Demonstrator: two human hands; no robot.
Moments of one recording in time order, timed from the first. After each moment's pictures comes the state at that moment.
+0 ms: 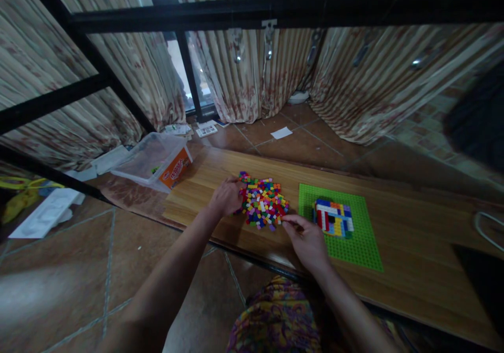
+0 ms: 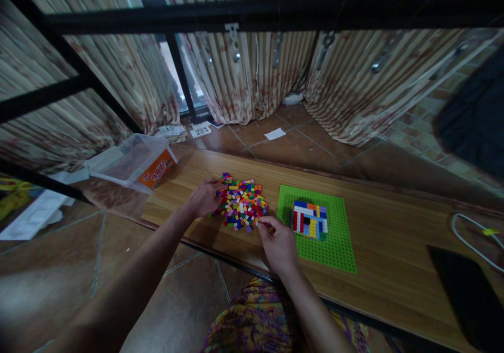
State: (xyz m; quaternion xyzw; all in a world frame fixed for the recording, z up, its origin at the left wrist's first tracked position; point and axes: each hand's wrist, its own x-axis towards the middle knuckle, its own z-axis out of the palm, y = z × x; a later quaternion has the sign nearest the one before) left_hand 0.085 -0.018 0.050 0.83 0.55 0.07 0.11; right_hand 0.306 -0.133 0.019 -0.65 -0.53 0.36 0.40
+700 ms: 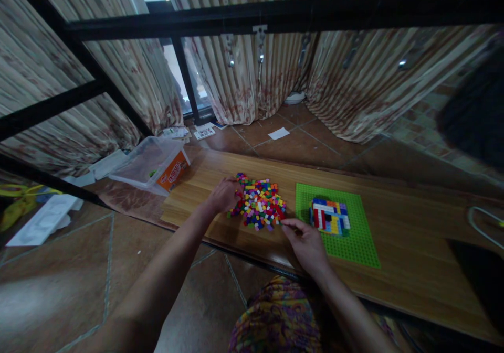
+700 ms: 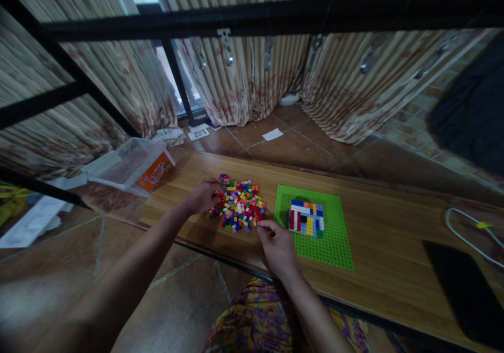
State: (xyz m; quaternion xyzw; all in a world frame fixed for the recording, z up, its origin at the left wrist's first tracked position) left_hand 0.076 -0.003 0.044 0.84 0.52 0.06 0.13; right_hand 0.311 -0.140 0.012 -0.65 -0.51 0.38 0.41
